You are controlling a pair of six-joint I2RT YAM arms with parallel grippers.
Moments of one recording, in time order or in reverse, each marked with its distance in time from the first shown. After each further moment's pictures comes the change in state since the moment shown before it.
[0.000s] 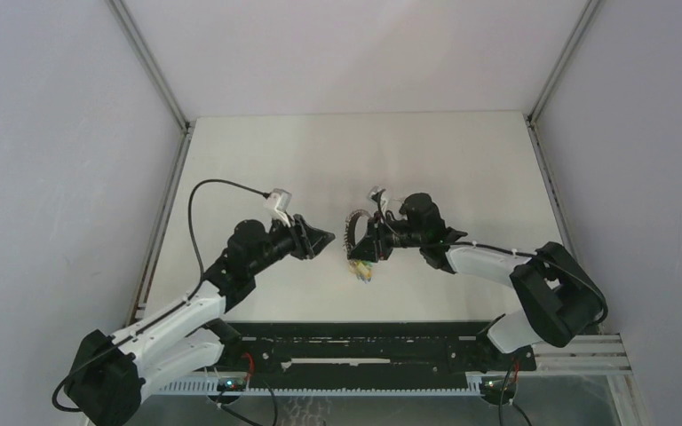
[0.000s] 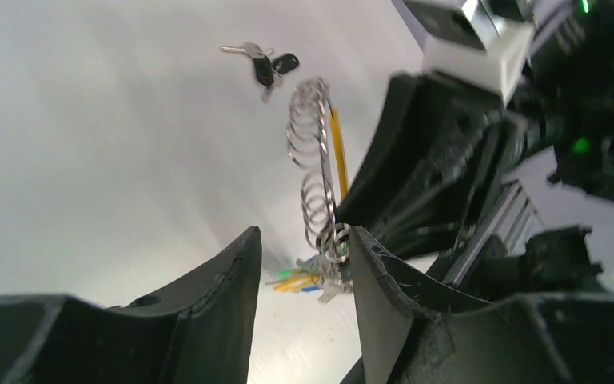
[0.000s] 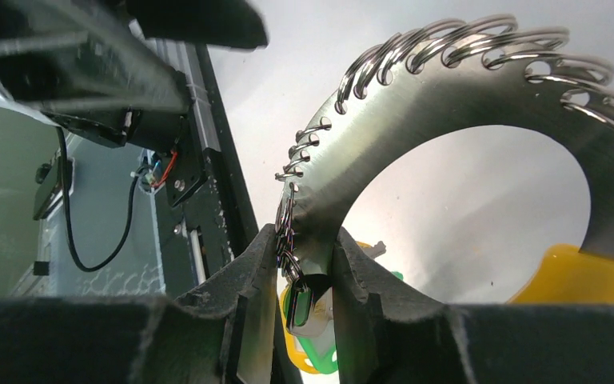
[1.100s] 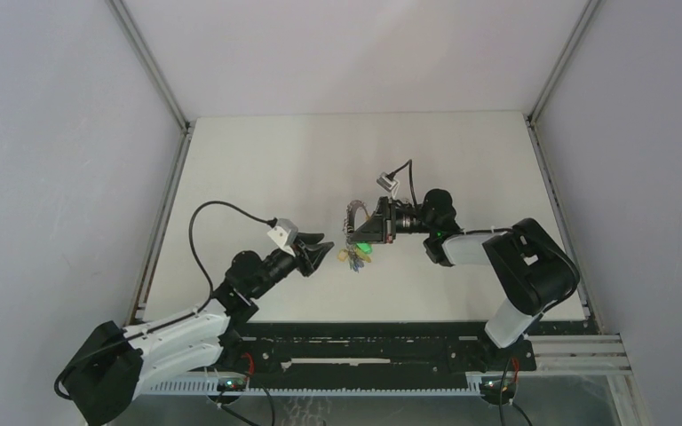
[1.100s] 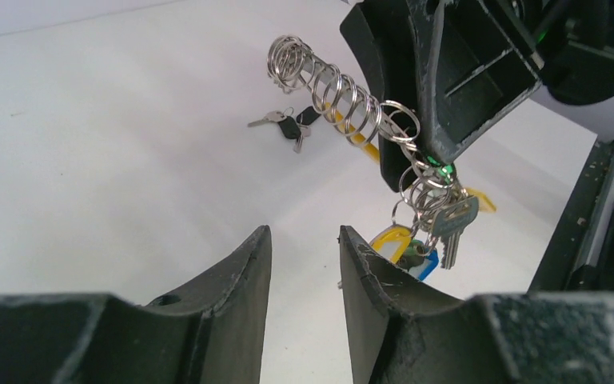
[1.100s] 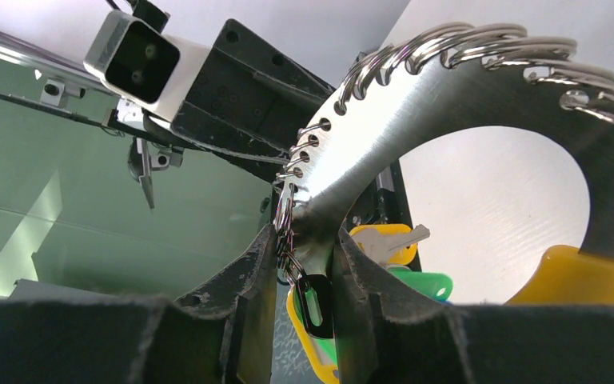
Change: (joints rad) left arm -0.165 -0.047 -0.259 0.467 -0.129 0.418; right arm -0.126 0.187 -0.019 0.704 -0.328 0.798
